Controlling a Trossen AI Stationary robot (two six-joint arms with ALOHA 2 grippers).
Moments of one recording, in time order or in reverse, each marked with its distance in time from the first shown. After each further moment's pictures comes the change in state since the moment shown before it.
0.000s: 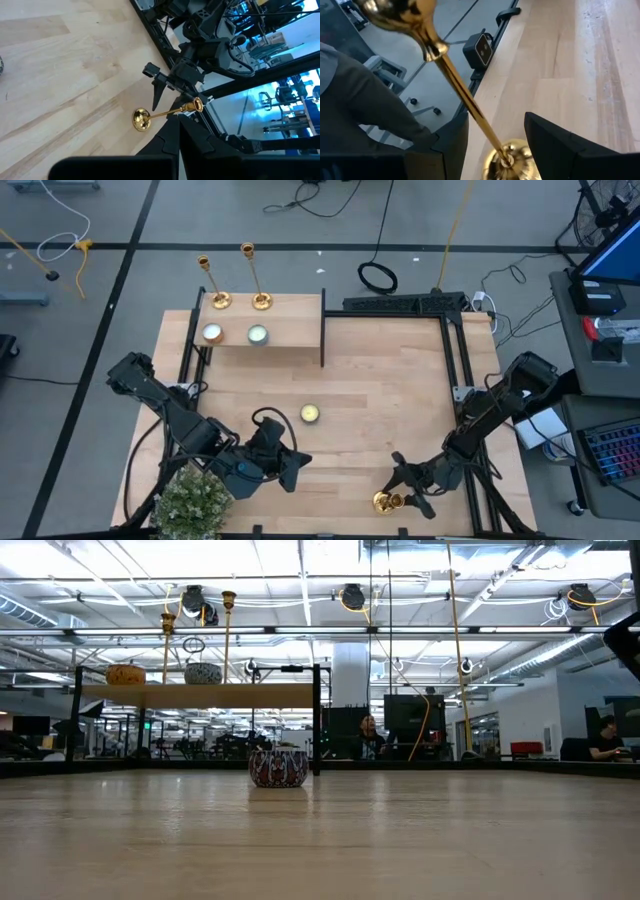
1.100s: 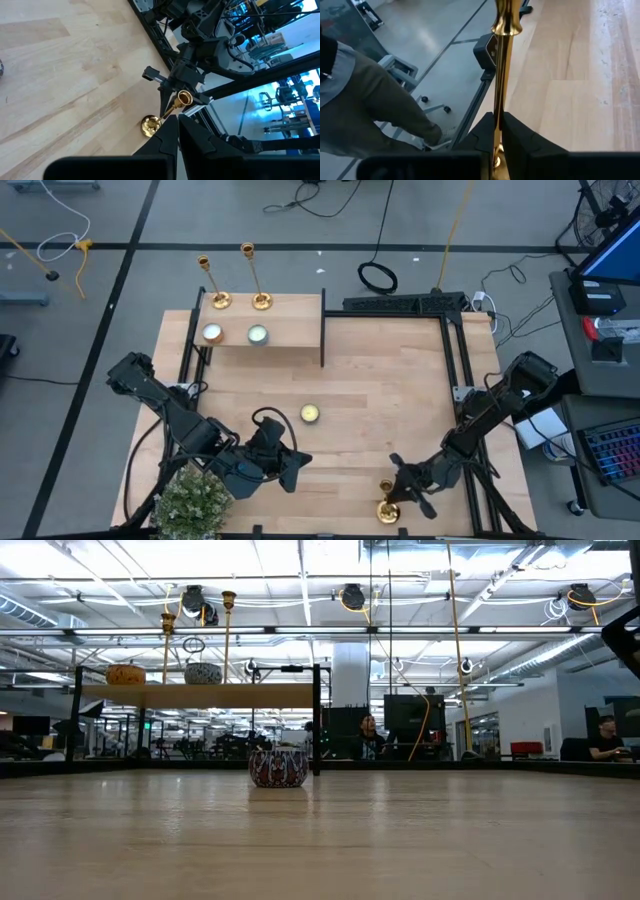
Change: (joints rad) left arm 0.000 0.000 0.000 0.004 -0.006 0.010; right arm -0.025 0.000 0.001 0.019 -0.080 -0.002
